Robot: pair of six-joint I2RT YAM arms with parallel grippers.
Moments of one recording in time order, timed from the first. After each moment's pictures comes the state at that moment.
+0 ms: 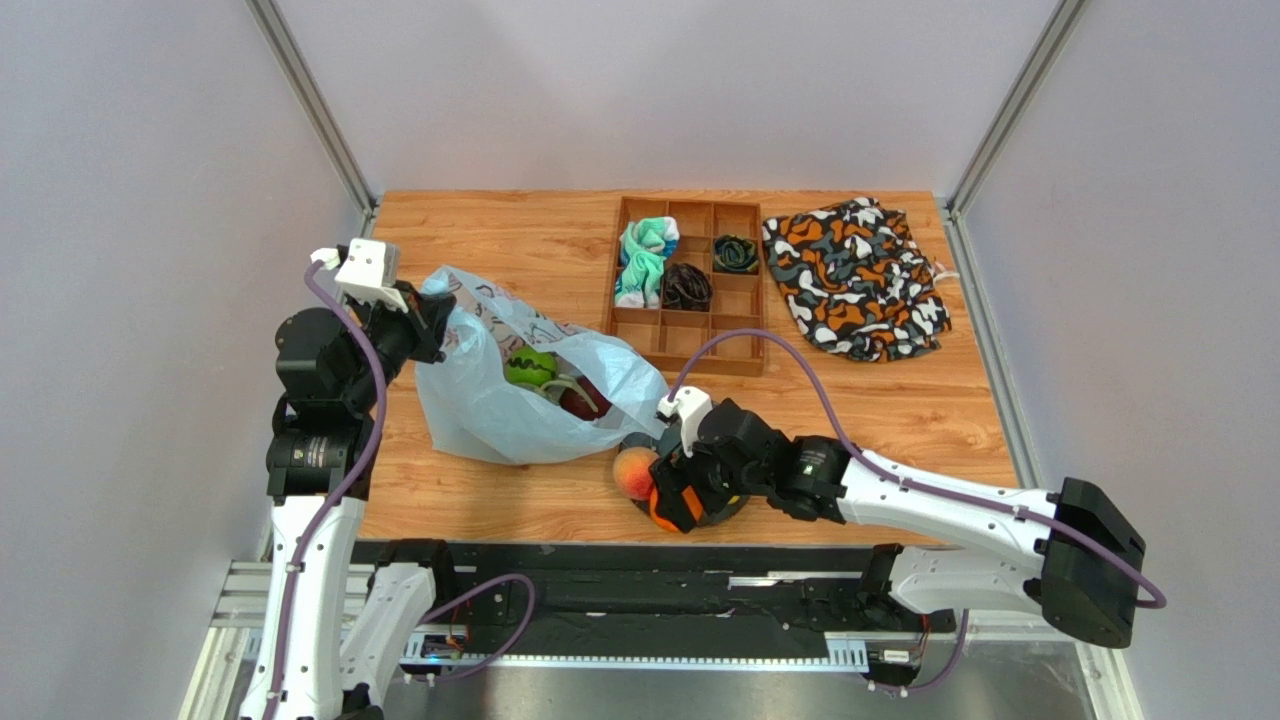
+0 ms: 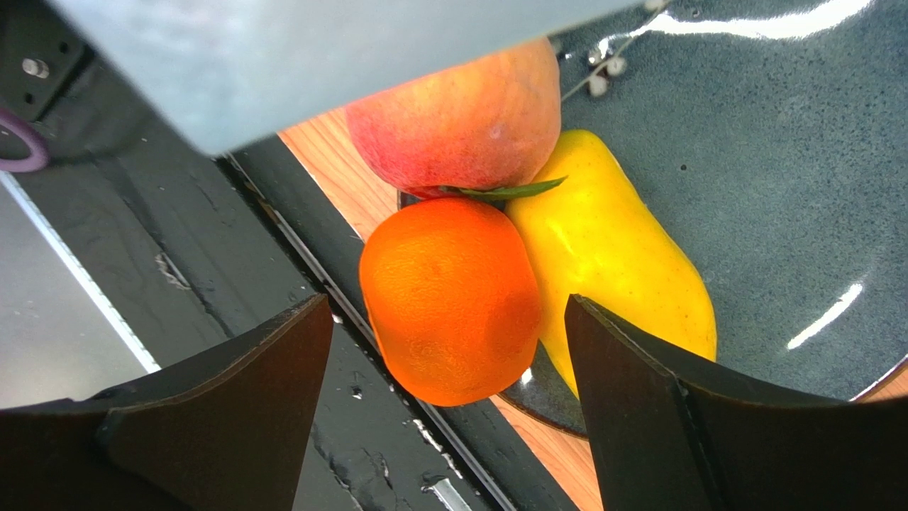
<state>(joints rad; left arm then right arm) 0.01 0.71 0.96 -0.36 0.33 -0.11 1.08 1.15 0.70 -0.32 -0.03 0.32</state>
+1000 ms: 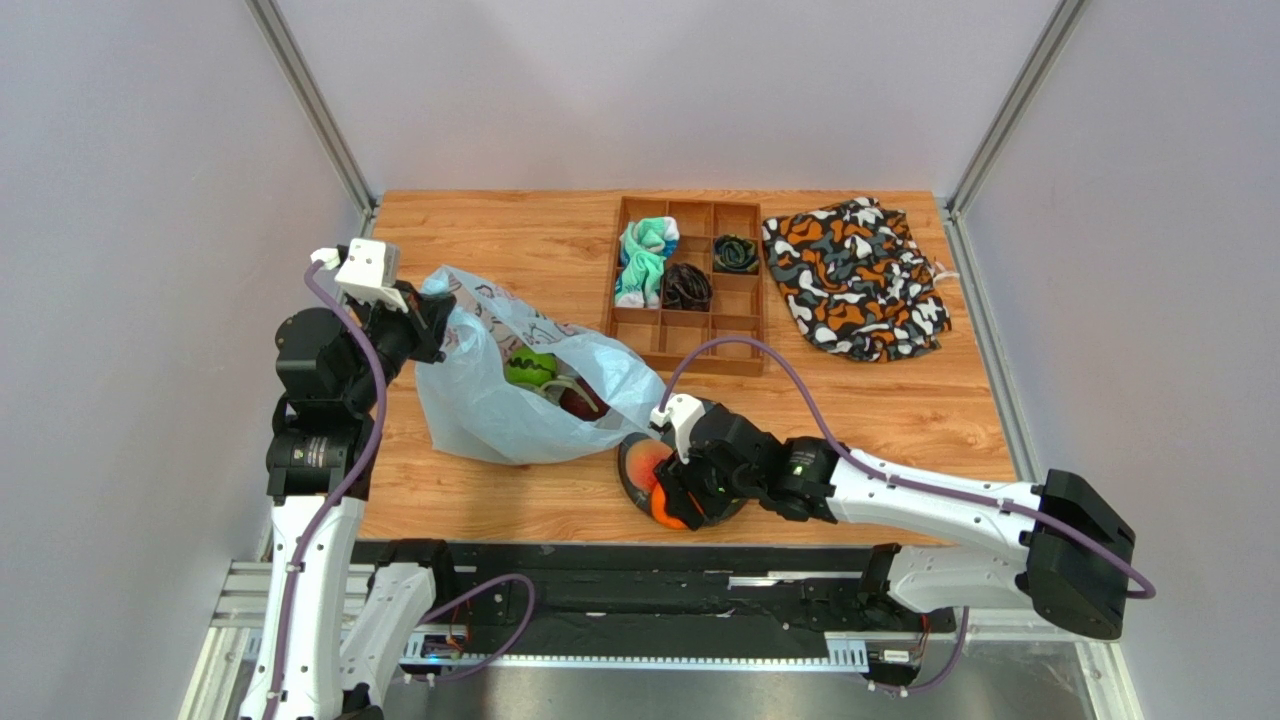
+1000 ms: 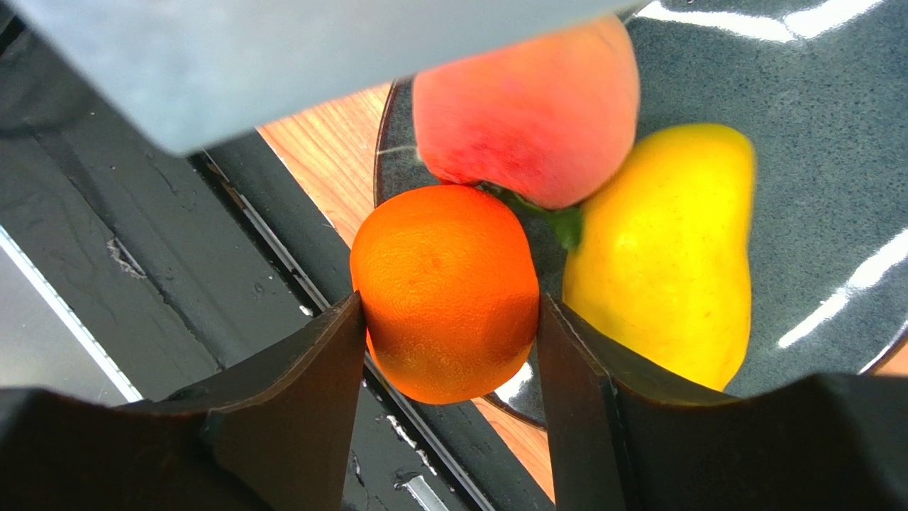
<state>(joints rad) 0.01 0.71 0.96 -0.36 0.33 -0.11 1.10 1.18 0.70 -0.34 -0.01 0.27</state>
